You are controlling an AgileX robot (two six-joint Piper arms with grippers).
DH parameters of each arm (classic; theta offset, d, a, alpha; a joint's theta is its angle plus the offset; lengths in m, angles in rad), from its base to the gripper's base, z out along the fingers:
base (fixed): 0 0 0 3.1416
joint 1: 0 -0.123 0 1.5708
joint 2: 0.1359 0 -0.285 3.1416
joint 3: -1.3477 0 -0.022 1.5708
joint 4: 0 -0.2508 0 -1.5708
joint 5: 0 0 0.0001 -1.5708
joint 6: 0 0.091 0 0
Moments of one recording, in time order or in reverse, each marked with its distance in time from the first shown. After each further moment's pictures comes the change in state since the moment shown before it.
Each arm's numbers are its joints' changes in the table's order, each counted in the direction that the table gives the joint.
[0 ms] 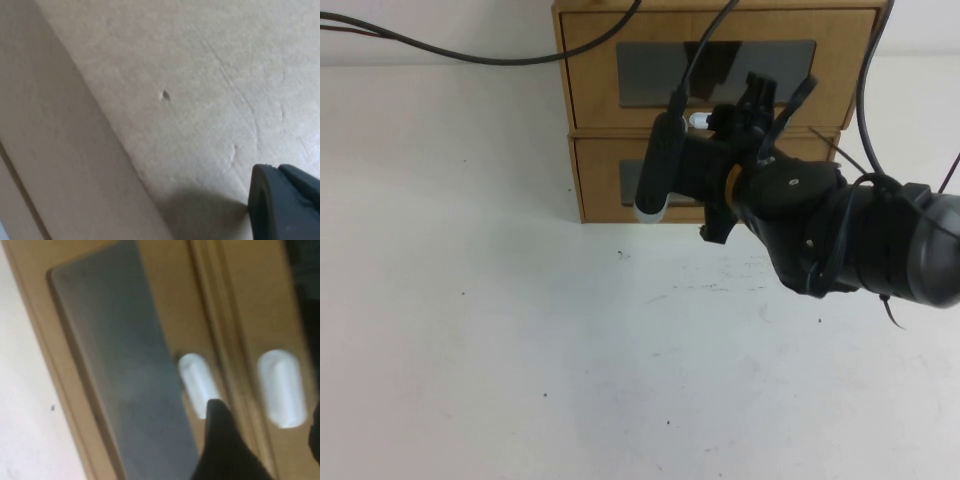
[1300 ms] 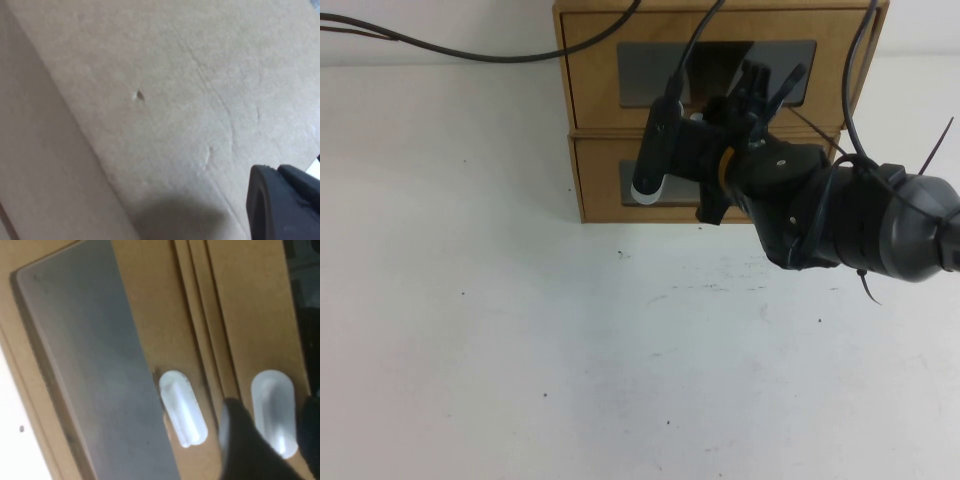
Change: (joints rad) right arm 0.039 0.078 0.089 0.008 0.014 -0.007; left arm 0.000 0.004 -0.002 0.056 -0.005 -0.011
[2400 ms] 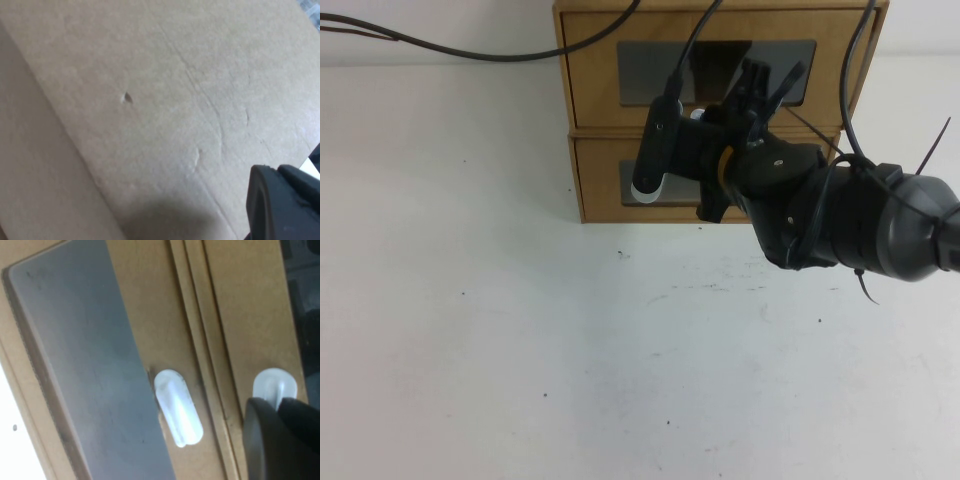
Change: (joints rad) right arm 0.000 0.004 0.007 0.010 -0.012 0.003; left arm 0.000 0.000 0.000 0.018 0.000 0.000
